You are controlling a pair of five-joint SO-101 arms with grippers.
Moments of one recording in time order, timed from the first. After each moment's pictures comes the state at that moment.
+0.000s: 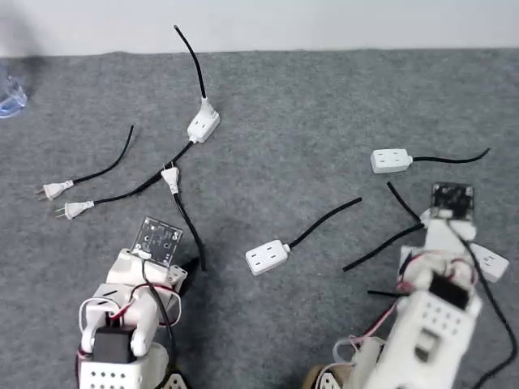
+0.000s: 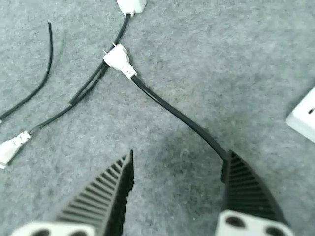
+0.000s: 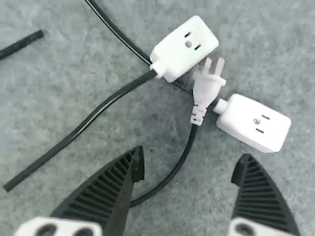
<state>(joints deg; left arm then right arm) -1.6 -98.4 91.9 64.2 -14.3 28.6 -47.1 66.5 45.7 20.6</state>
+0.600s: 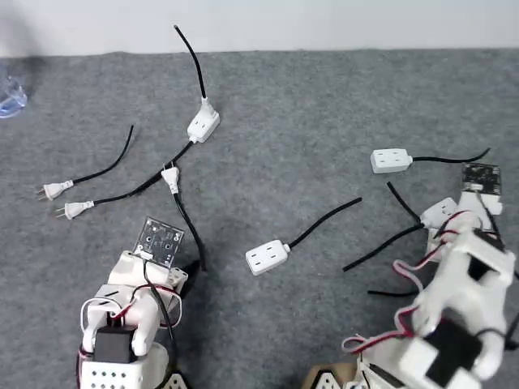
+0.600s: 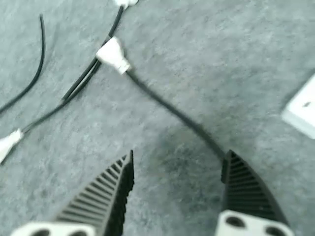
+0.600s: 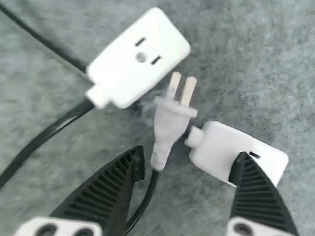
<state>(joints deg) -0.8 -98.9 92.4 64.8 -14.3 35.6 -4.3 42.8 35.7 24.4</state>
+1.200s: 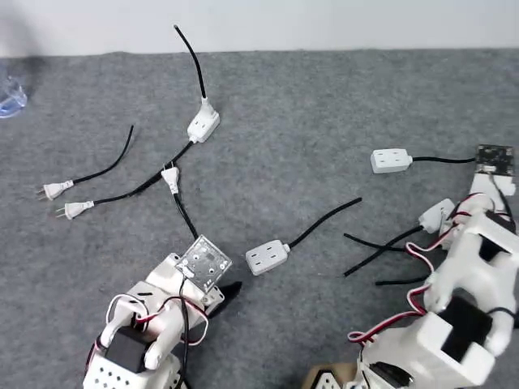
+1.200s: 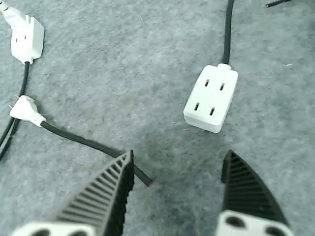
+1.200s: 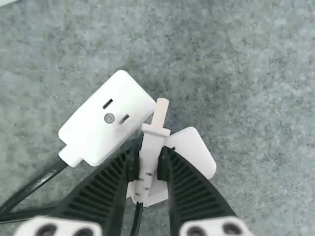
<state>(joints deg) 19.5 -99.0 92.3 64.8 -14.3 35.1 2.9 33.1 34.9 24.7</state>
